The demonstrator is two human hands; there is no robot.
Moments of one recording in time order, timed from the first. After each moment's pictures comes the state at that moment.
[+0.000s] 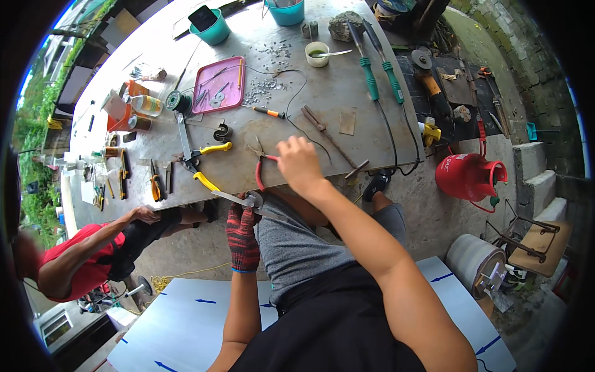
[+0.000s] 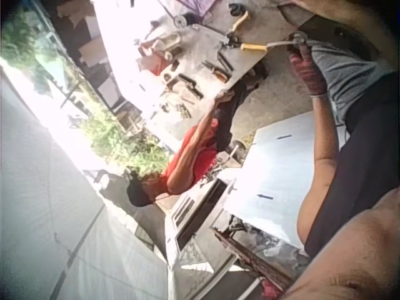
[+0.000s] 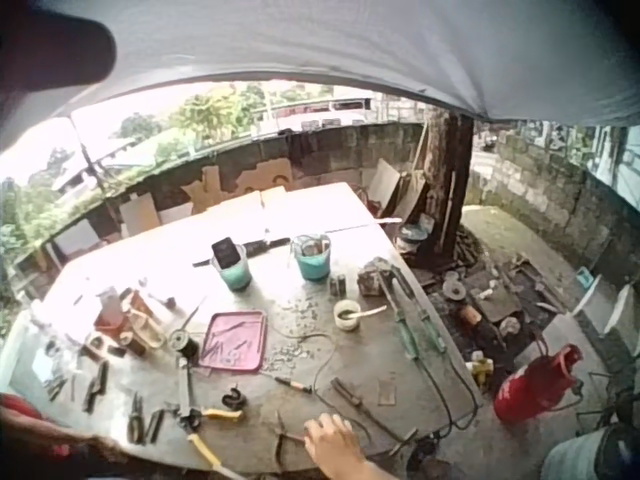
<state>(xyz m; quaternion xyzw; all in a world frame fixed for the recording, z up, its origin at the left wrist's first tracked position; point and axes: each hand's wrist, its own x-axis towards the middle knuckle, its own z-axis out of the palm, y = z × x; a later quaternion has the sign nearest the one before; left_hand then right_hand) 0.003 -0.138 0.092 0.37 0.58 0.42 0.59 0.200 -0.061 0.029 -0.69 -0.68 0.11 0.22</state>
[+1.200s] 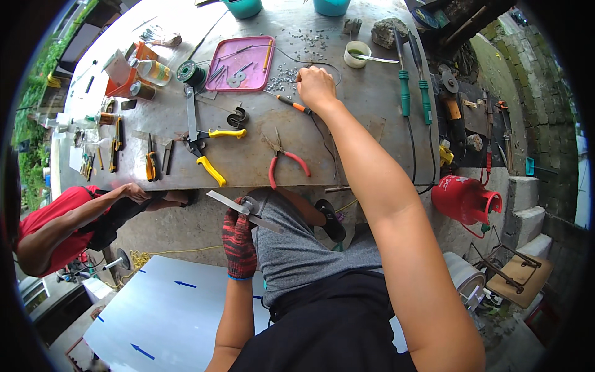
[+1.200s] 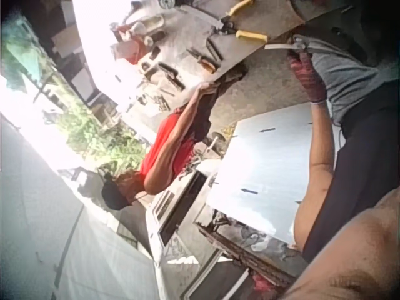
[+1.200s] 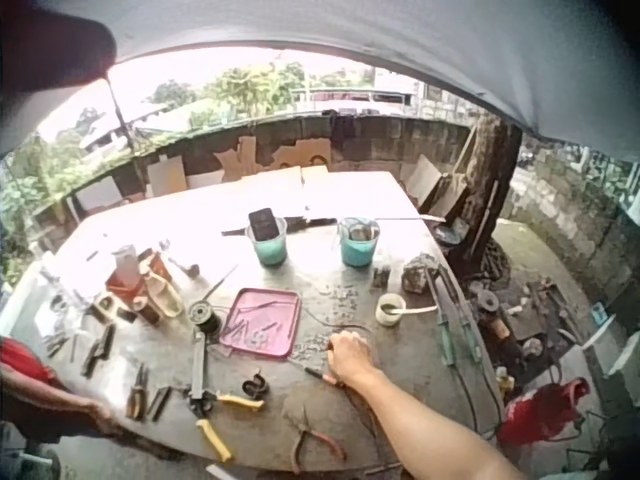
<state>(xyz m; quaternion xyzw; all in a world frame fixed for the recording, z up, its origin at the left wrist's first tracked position) -0.031 -0.146 0.080 0.30 0.60 0.45 0.59 0.243 0.131 0.013 -0.72 -0.66 0.16 0.15</state>
